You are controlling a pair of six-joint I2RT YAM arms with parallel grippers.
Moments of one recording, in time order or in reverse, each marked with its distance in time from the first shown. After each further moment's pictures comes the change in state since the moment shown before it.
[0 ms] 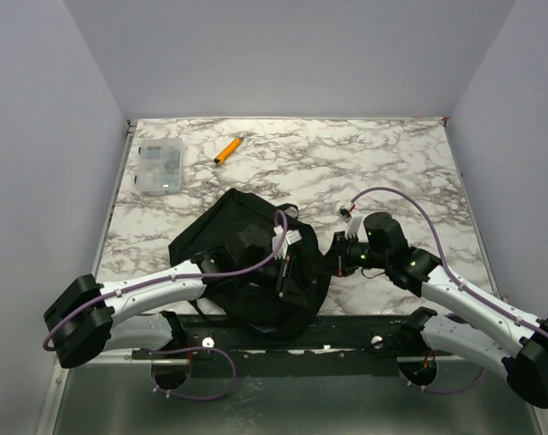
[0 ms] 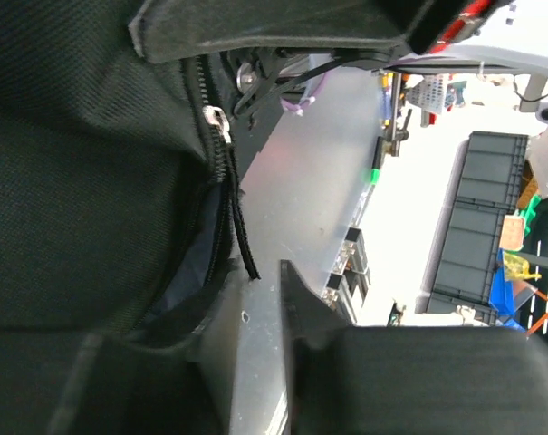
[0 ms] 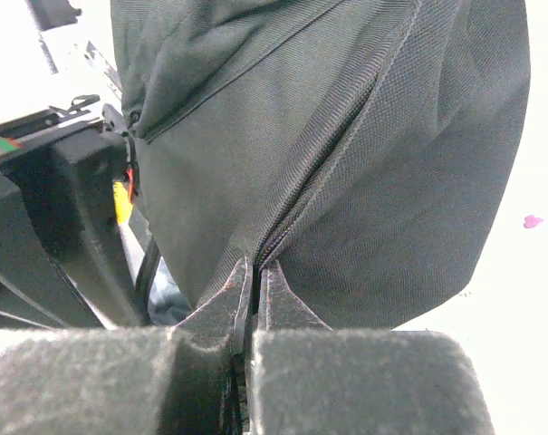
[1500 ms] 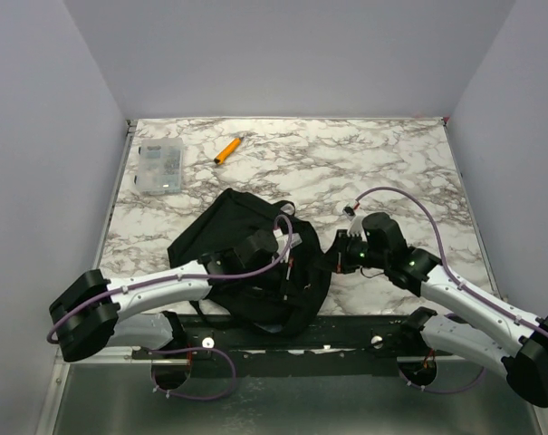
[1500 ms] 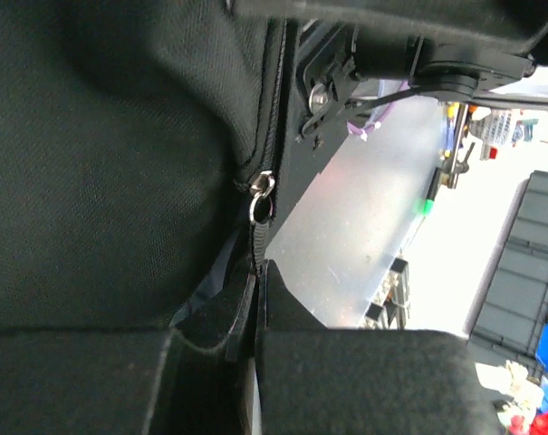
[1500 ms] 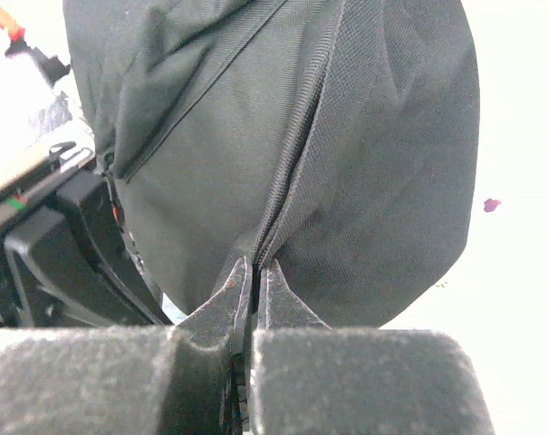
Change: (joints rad) left arm -0.023 0.104 0.060 -0.098 -0.131 0.053; right arm 0.000 0.000 0.002 -0.025 0.131 0.062
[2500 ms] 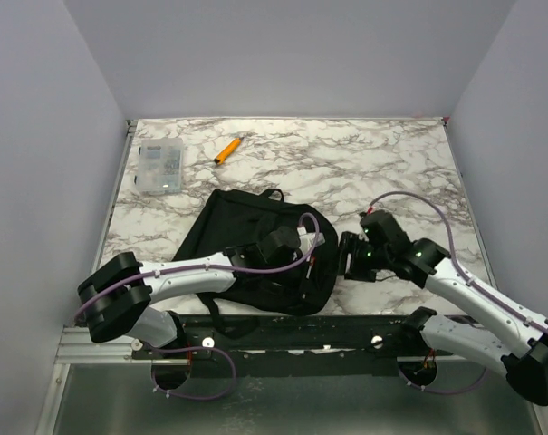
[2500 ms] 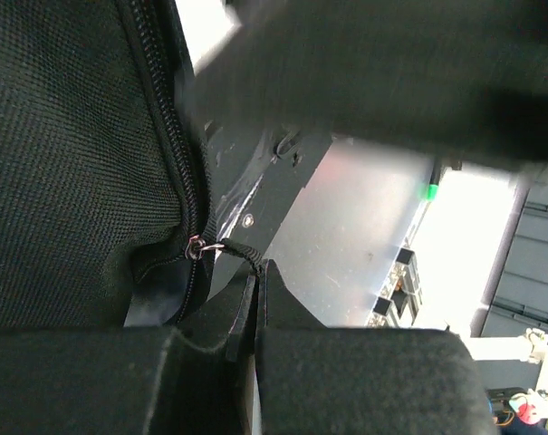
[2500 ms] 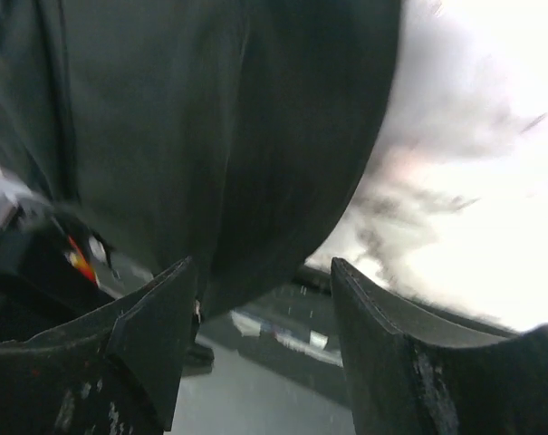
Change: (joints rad) left arm -0.072 0.146 0.089 0.097 -0.011 0.034; right arm -0.097 0.014 0.183 -0.470 0.136 0.137
